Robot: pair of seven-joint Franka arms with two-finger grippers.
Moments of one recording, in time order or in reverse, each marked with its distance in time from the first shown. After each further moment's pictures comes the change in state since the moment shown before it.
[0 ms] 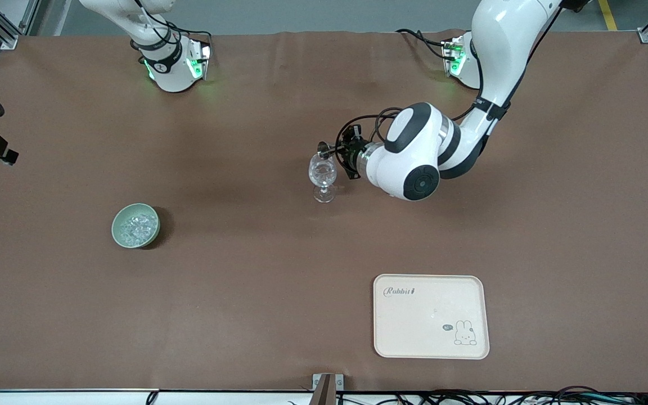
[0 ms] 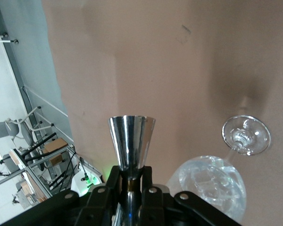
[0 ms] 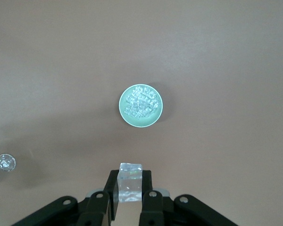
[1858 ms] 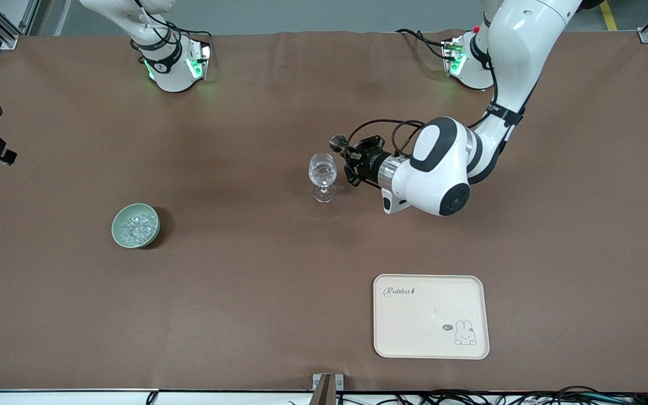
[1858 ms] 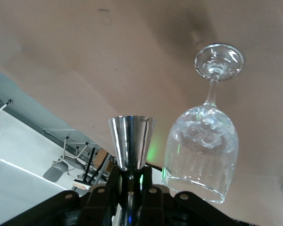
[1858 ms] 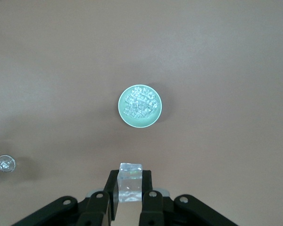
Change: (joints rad) left arm 0.073 -0.009 0.008 -0.056 -0.140 0.009 0.745; right arm 0.000 0.000 -0.003 0.000 0.000 0.002 0.002
